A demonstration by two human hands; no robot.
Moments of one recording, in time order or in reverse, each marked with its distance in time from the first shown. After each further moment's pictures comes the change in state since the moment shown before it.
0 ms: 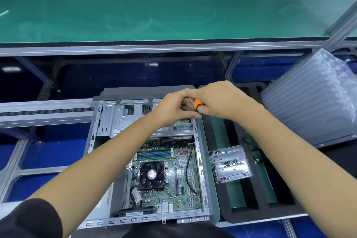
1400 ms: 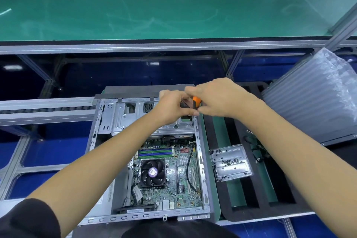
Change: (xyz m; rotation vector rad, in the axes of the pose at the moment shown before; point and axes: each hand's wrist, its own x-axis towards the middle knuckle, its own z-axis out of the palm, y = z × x) left_hand -0.002 0.006 -0.003 0.302 0.109 -0.043; right_hand 0.002 -0.001 -0.002 -0.008 0.025 -0.082
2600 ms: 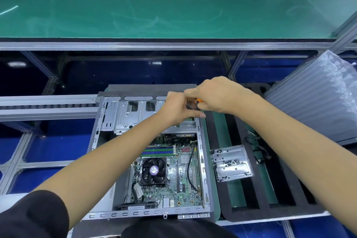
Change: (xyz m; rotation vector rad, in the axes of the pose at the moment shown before) left_hand 0.000 0.003 0.013 -0.059 -0.005 -0.082; right_hand 0.016 0.000 -0.006 -0.051 -0.111 -0.065
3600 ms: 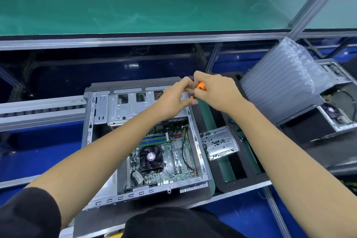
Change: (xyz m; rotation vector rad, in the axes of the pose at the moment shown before) left_hand -0.030 0.006 0.007 -0.203 -0.101 0.264; right_hand -0.059 -0.053 0.013 0.366 0.255 0.595
